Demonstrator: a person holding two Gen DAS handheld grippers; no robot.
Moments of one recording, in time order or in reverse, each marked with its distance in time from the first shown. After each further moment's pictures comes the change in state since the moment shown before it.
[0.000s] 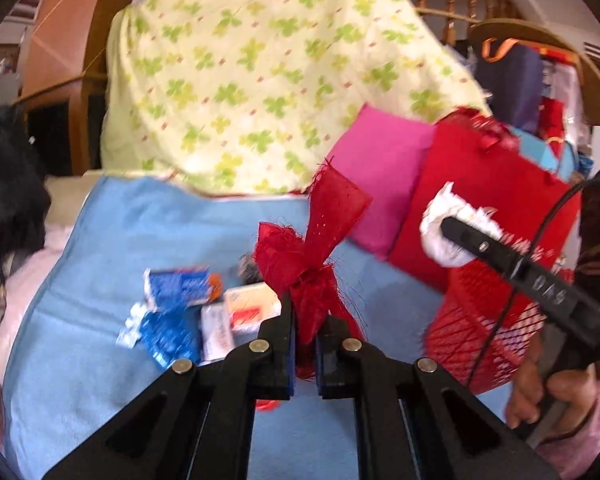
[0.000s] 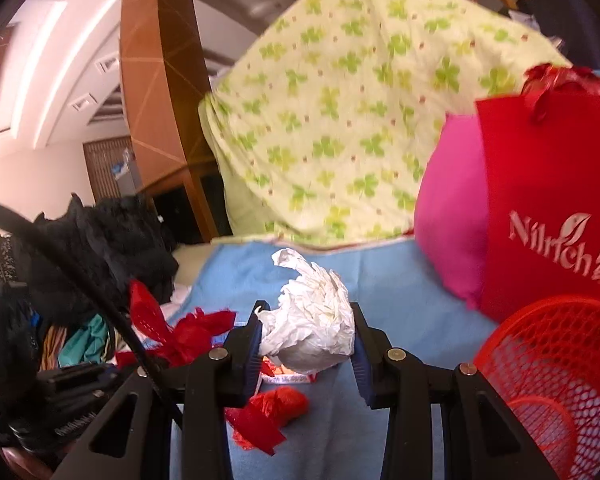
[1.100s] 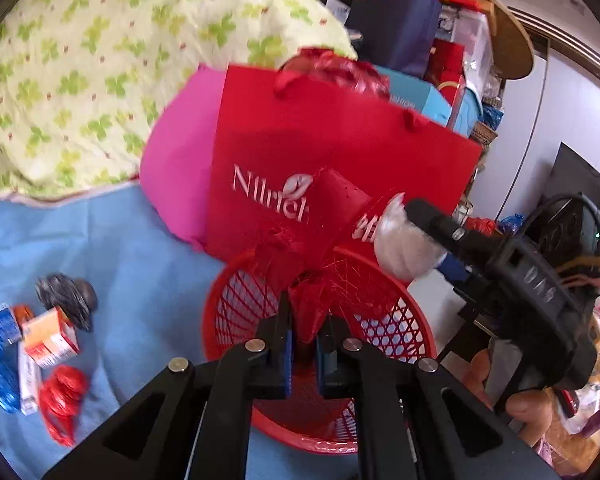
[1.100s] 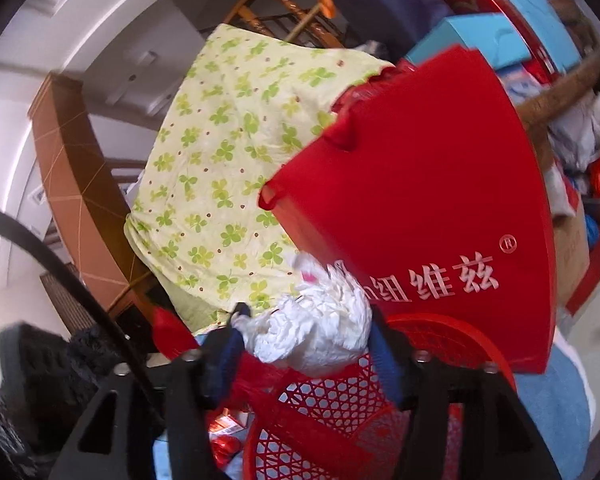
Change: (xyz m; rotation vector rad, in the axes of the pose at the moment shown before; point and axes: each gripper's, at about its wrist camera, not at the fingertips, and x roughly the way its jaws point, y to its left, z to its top) left arm 0.075 -0.194 0.021 0.119 0.183 -0.371; right arm -0.129 -0.178 0.011 0.415 -0.203 -0.148
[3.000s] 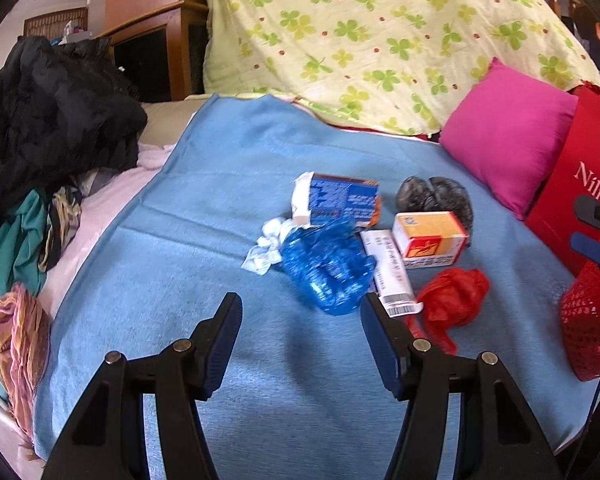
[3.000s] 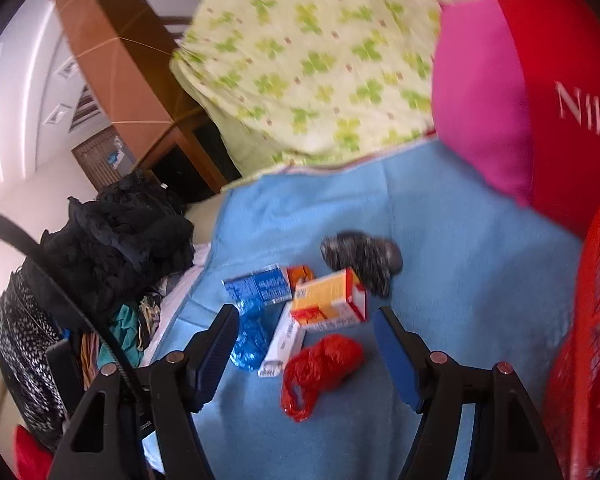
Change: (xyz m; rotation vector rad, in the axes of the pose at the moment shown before) left arm -0.127 0.270 -0.135 -0.339 0.019 0.709; right arm 0.166 0.165 -0.151 -0.187 0.555 0.137
